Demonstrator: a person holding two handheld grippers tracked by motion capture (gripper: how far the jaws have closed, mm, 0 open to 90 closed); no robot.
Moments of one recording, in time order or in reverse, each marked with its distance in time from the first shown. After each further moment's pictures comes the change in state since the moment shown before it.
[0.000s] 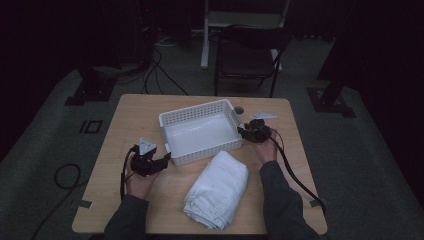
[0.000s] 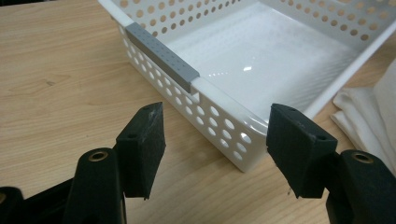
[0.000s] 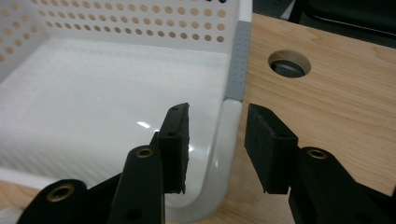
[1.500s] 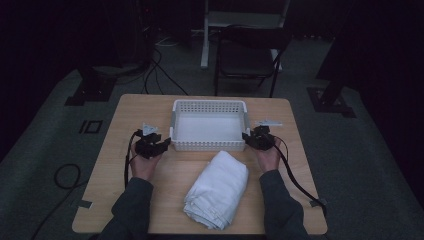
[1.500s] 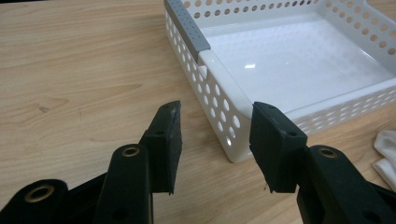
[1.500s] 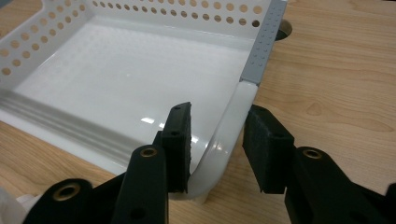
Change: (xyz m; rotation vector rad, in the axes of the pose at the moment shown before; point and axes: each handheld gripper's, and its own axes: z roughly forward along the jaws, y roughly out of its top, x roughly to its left) left arm 0.029 0.032 0.046 0.019 -0.005 -0.054; right arm 0.004 -0.023 -0.017 0.012 -0.050 0.145
